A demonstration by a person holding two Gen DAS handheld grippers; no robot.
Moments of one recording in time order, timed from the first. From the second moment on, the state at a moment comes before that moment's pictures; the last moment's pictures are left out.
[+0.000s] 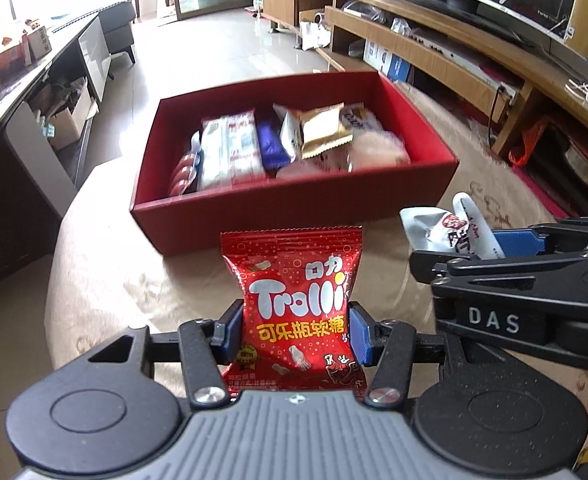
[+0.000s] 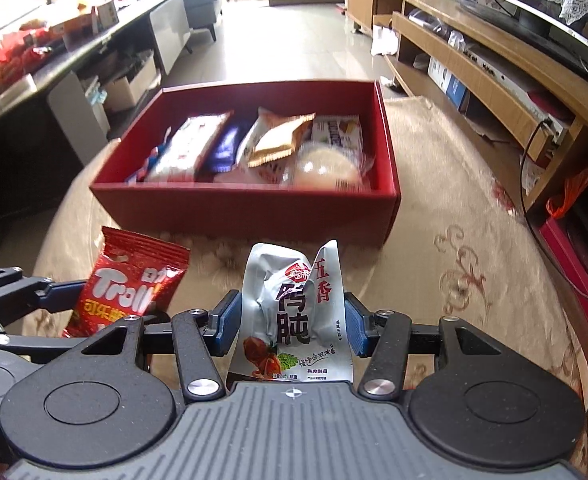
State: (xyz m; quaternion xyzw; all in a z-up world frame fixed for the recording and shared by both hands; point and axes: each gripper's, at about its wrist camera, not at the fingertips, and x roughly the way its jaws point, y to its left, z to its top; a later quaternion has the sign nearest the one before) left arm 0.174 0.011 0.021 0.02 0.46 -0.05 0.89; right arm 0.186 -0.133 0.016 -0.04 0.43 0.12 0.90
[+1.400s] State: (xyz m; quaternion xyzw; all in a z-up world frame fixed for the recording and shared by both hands) left arm 0.295 0.003 0.043 0.01 0.41 0.00 0.91; right arm 0.293 -0.124 0.048 0.00 0.38 0.14 0.92
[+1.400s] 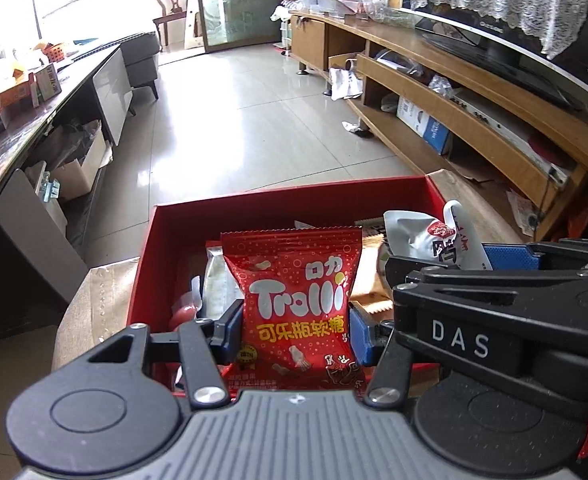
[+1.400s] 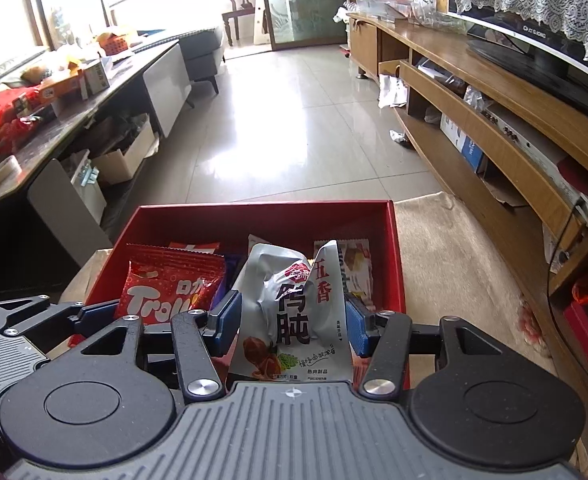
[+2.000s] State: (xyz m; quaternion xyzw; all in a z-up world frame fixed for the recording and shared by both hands) left arm 0.327 0.012 0.007 0.01 0.44 0.04 0.90; right arm 0.324 -0.118 0.011 0.01 0.40 0.14 0.91
